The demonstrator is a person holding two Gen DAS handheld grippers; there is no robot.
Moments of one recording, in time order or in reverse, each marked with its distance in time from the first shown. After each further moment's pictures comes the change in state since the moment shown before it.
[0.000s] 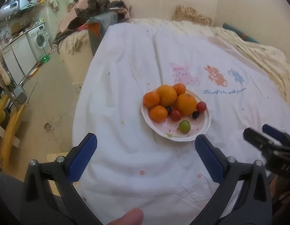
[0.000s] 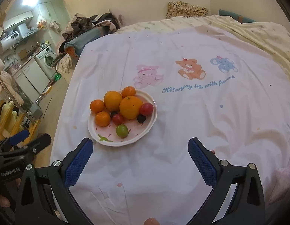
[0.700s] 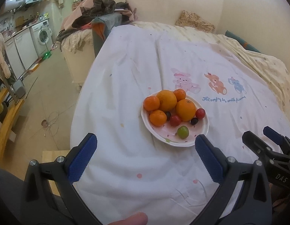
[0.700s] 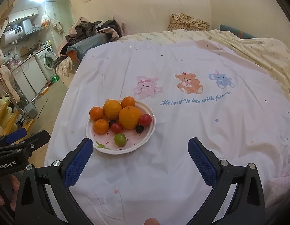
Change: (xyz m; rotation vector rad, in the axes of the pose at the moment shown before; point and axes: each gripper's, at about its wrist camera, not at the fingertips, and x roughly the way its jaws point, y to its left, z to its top) left arm 0.000 0.005 0.001 -0.049 -0.018 -0.011; right arm -0.010 0.015 0.002 -0.065 -0.083 -0.044
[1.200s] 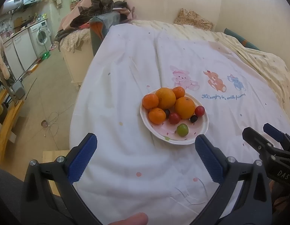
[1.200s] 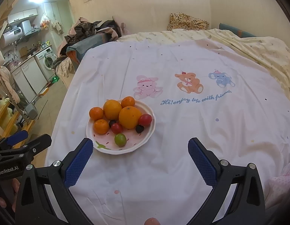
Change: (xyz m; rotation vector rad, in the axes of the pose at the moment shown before) left arm 0.001 -0.003 -0.003 0.015 0.008 0.000; right arm -0.001 -0.001 0.002 0.009 0.005 0.004
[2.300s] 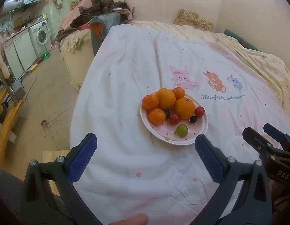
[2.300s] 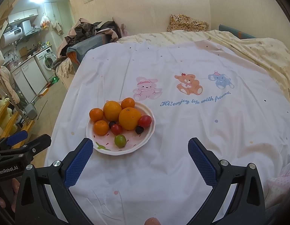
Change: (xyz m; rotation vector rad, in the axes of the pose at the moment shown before) left arm -0.004 0.000 0.000 -0.005 -0.004 -0.002; right arm 0.000 -0.004 0.006 -0.001 -0.003 -0.003
